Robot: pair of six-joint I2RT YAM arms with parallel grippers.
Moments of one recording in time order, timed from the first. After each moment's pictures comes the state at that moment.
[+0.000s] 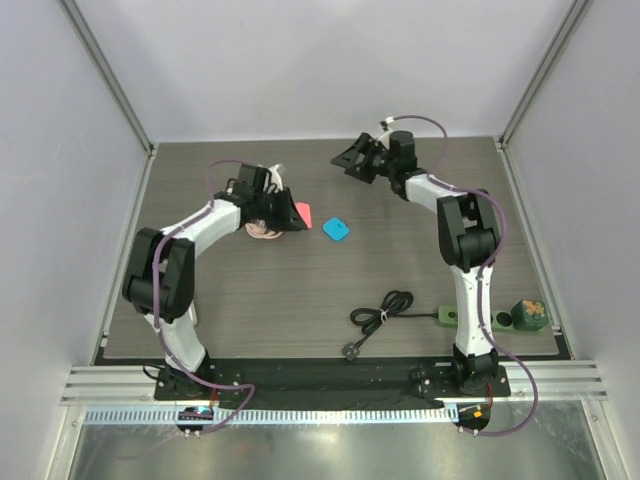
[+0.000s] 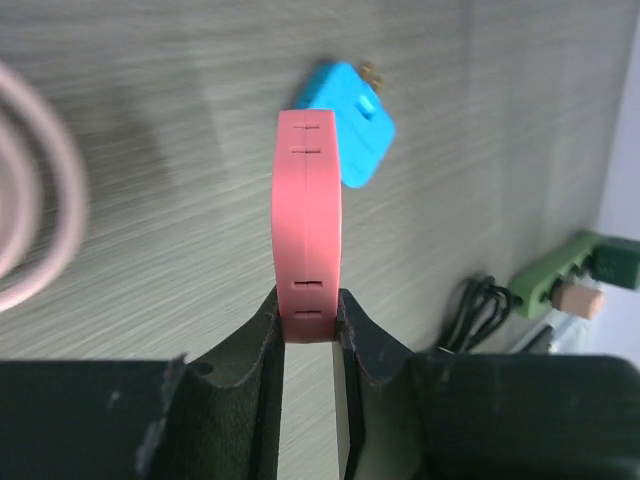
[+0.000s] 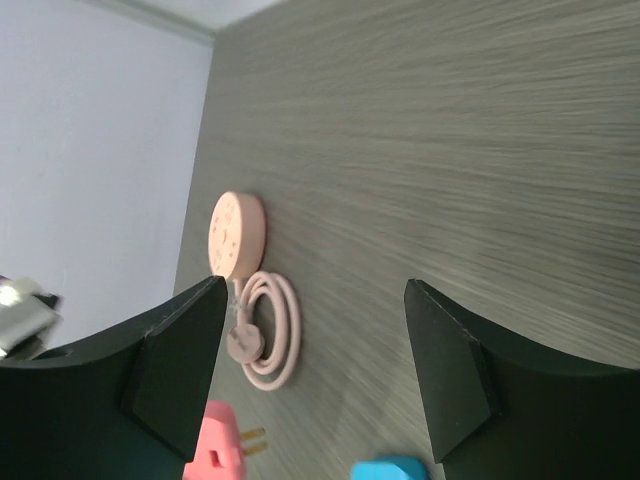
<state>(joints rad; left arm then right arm) -0.31 1.75 1.22 -0.31 0.45 -0.51 0.30 2.31 1.70 0.28 -0.58 0.81</state>
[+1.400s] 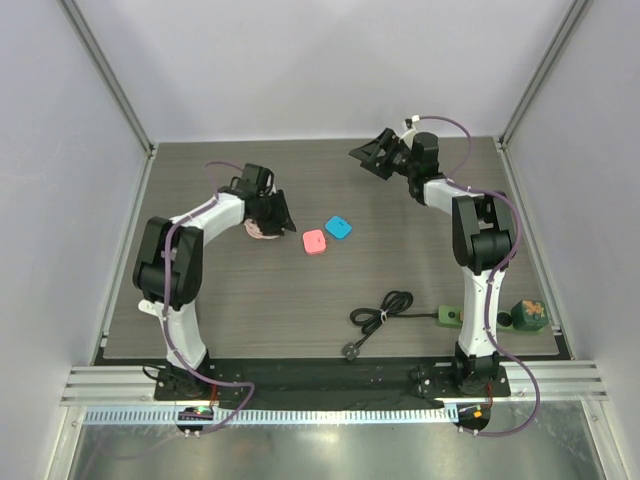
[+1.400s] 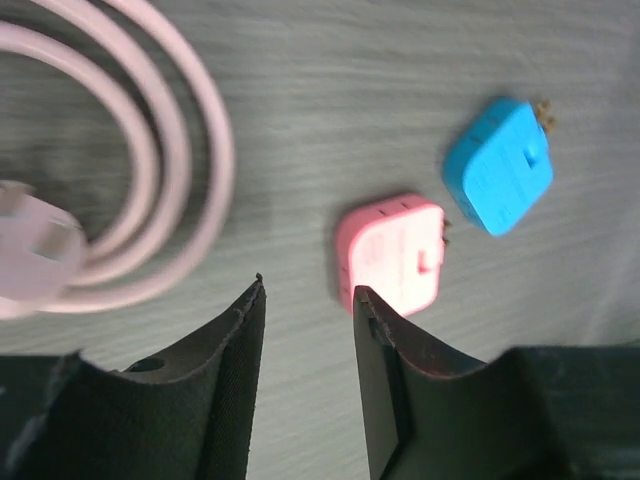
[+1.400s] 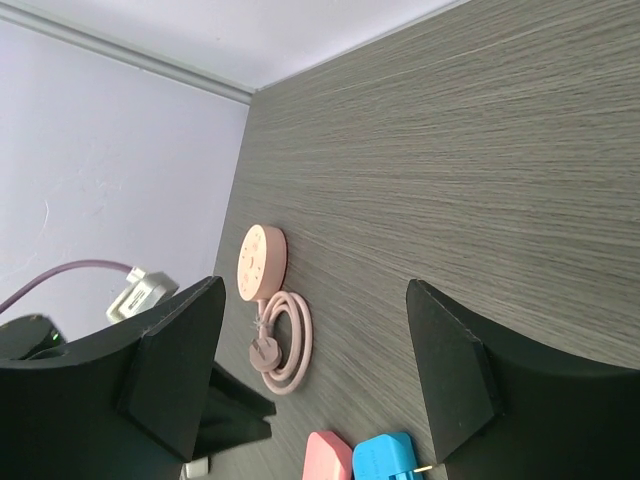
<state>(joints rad) -0.34 1.89 1.30 -0.41 0.24 -0.57 0.16 2.19 1.50 0.49 -0.62 0.90</state>
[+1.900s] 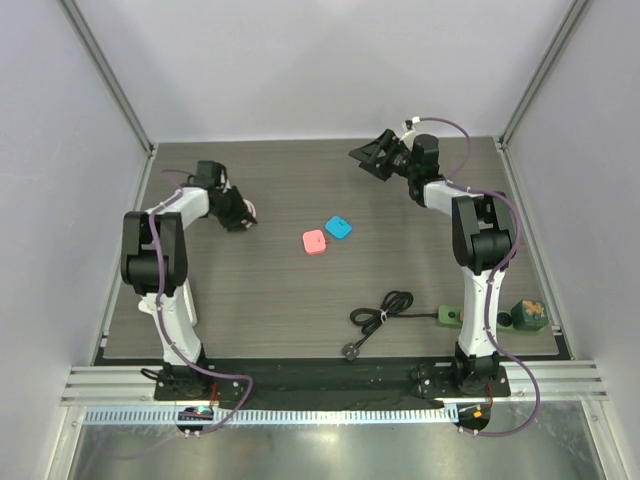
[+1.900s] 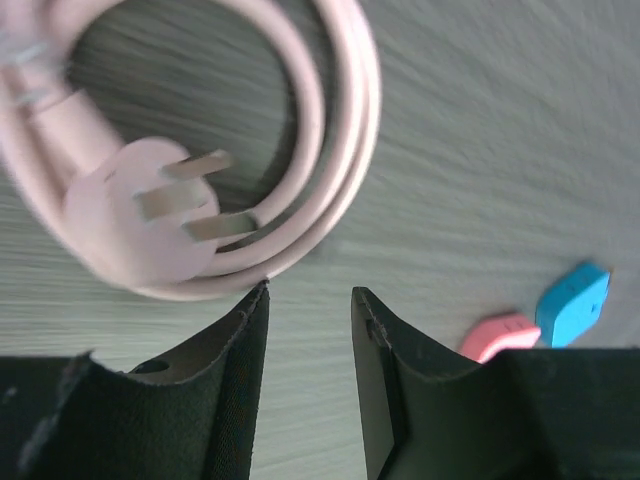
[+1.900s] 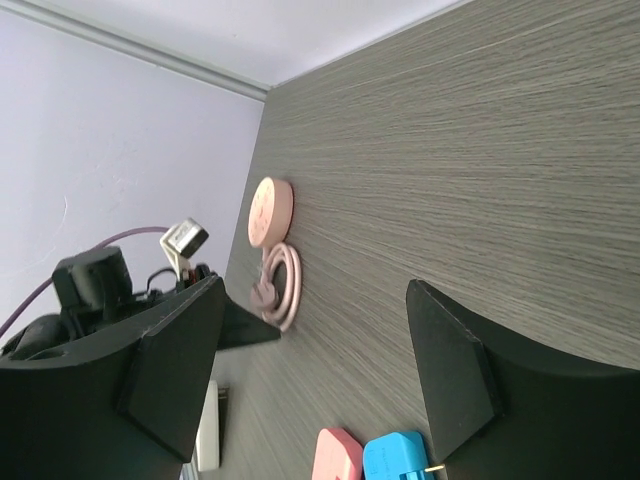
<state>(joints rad) -0.08 1.98 1.34 -0.44 0.27 -0.58 0.16 2.19 1.48 0.53 -0.64 0.93</state>
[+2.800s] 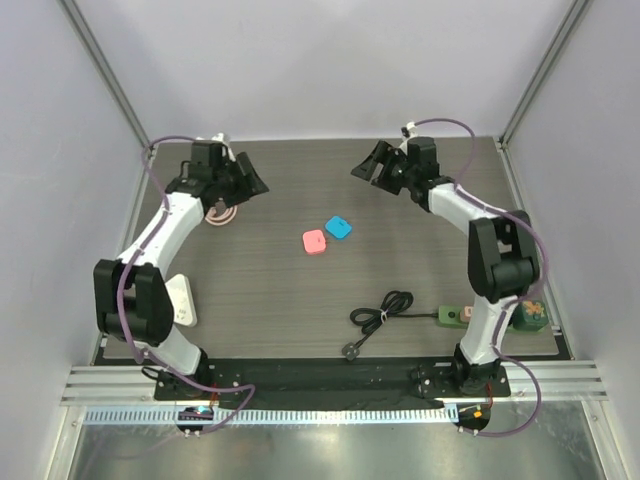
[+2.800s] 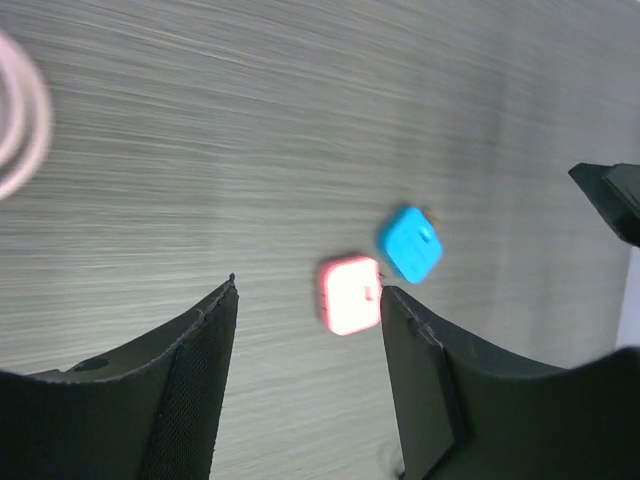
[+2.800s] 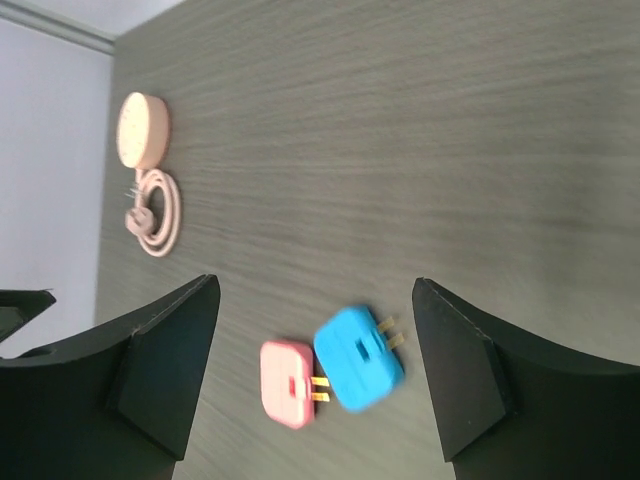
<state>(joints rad) -0.14 1.60 1.33 -0.43 0.19 -0.55 0.22 1.95 1.36 0.13 -0.40 0.67</state>
